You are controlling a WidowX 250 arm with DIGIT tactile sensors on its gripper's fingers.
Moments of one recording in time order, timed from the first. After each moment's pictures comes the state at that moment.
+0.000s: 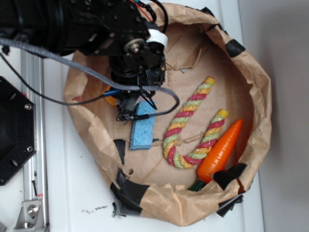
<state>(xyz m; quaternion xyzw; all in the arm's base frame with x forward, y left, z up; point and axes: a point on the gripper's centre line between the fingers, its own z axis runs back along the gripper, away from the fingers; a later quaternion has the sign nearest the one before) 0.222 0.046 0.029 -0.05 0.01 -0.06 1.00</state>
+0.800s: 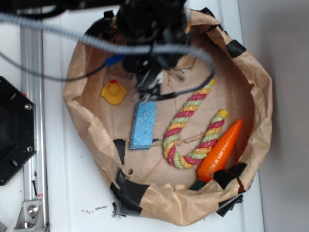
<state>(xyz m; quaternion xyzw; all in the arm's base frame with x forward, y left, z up) 0.263 0.057 0.128 -0.05 -0.10 -0.05 0.99</state>
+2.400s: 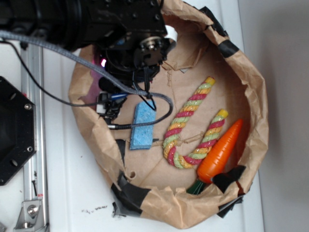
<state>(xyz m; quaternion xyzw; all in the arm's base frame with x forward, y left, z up) 0.195 0.052 0.039 -0.04 0.14 -0.06 0.99</state>
